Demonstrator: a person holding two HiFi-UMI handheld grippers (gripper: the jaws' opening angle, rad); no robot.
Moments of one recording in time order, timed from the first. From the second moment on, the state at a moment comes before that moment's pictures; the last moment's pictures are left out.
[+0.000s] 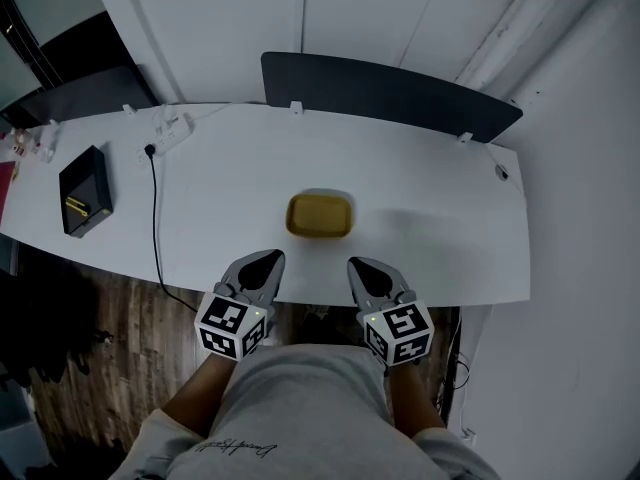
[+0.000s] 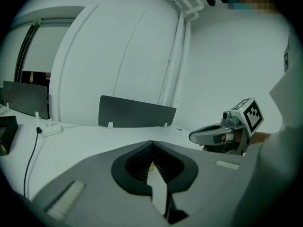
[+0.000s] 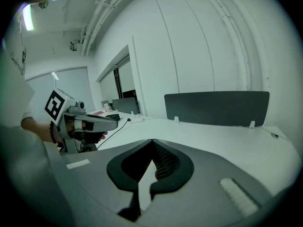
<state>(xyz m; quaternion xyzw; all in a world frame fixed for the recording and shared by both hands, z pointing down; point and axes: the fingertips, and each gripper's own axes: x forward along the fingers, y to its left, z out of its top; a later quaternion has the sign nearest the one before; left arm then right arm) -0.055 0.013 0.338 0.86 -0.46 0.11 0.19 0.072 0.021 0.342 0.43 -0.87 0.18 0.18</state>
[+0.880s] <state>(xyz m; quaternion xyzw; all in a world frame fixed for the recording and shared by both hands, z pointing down) -0.038 -0.072 0.338 0.84 -0.49 0.12 0.20 0.094 -0.069 0.350 0.40 -0.88 0.19 0.19</state>
